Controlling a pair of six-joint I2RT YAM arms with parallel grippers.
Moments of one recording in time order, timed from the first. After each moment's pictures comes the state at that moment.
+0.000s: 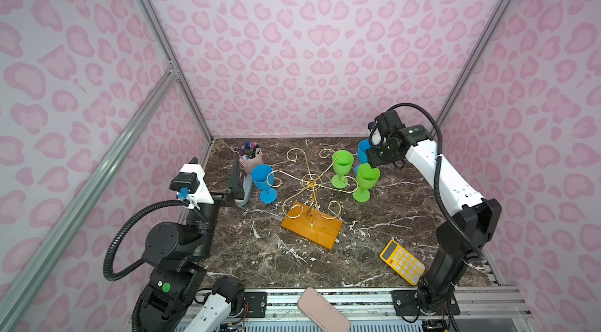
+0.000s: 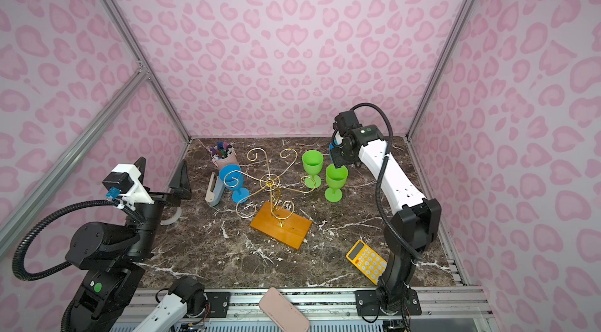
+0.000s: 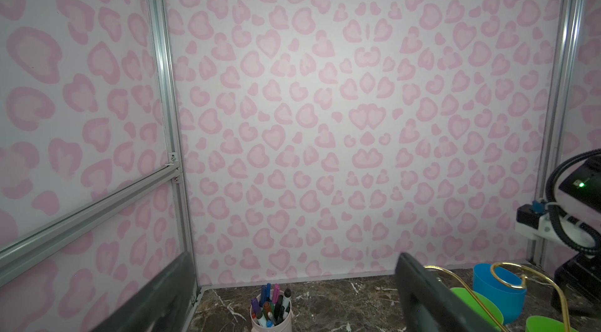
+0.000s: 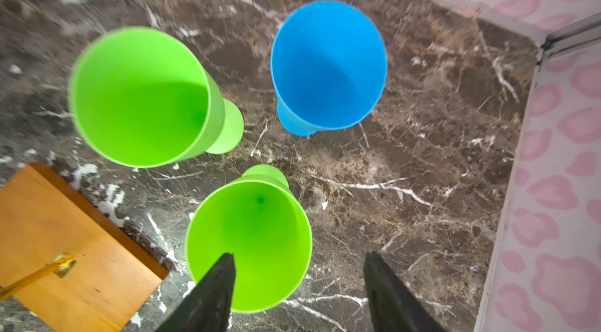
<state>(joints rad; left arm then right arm) -0.43 0.49 0.94 -0.14 -0.33 0.14 0.33 1.76 1.88 -1.15 0.12 0.01</state>
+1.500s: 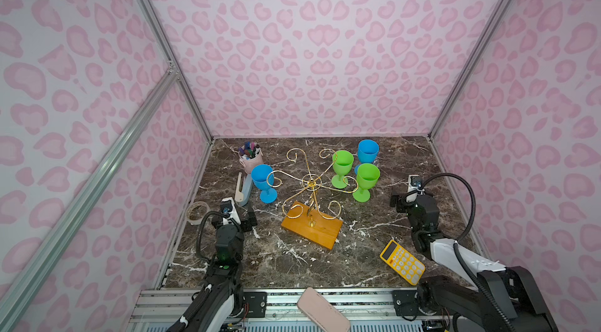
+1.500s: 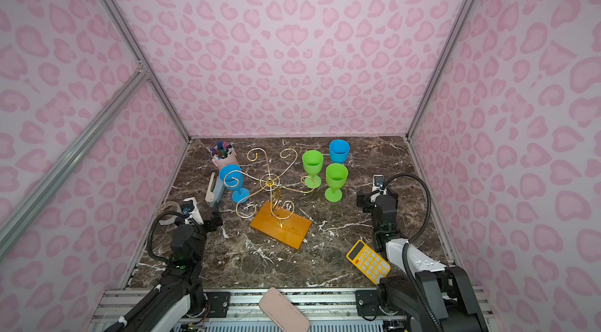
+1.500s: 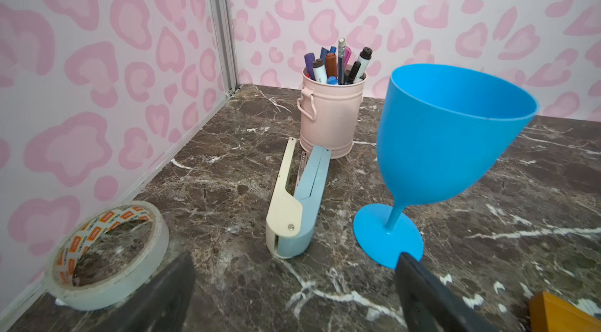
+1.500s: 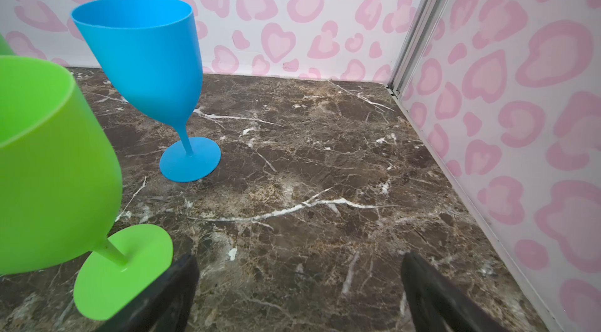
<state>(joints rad) -0.07 0.77 0.01 0.59 -0.26 -0.08 0.12 1.16 0.28 0.58 0.24 -0.02</state>
